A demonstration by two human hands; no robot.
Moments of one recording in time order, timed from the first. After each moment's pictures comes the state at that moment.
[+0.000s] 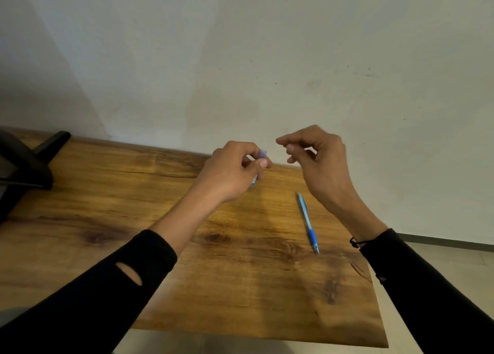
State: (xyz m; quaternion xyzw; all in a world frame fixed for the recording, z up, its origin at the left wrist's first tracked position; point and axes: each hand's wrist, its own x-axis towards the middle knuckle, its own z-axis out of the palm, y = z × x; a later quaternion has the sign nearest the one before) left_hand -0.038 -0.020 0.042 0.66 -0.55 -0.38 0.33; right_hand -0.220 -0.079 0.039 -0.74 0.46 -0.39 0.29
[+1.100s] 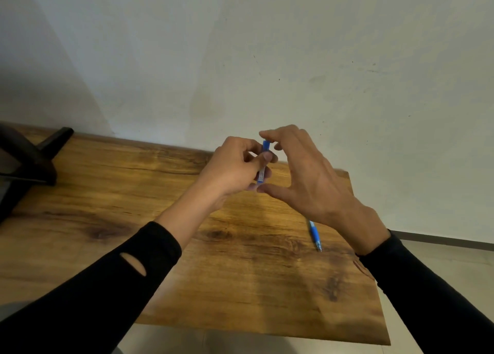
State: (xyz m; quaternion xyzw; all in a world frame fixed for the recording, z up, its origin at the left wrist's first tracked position) left_hand -0.041 -0.023 0.036 0.62 -0.47 -0.49 0.40; right_hand -0.215 -0.059 0.037 -0.90 0.37 -0.20 0.13
